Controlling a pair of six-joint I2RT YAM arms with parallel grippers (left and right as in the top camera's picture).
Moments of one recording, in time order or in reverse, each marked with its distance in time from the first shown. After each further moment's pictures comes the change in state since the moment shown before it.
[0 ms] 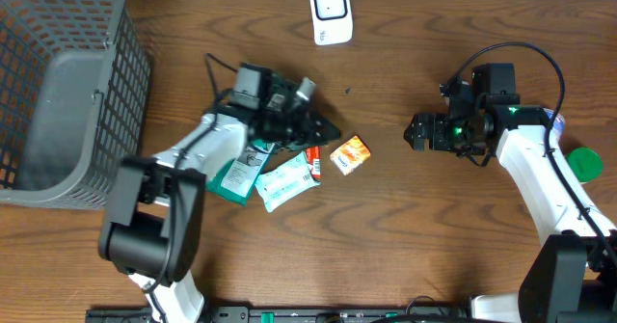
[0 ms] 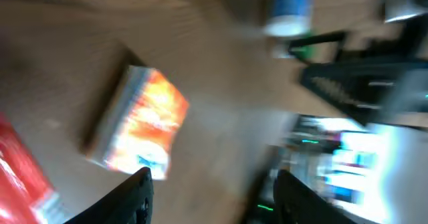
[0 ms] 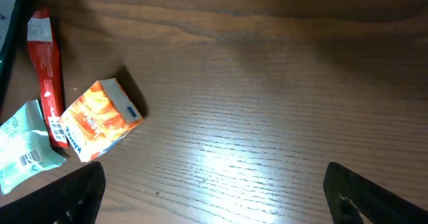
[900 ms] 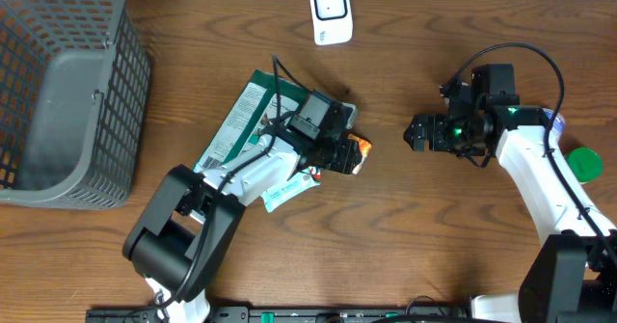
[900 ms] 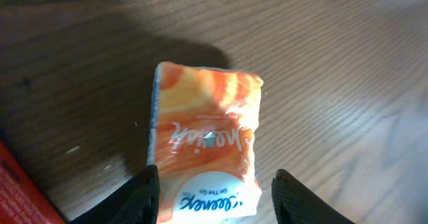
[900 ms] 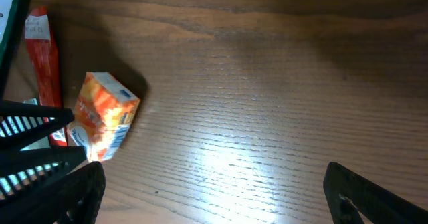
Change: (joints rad) left arm -0.259 -0.004 0.000 -0.014 -0.552 0.079; right arm 0.000 0.000 -0.005 0.000 0.000 0.000
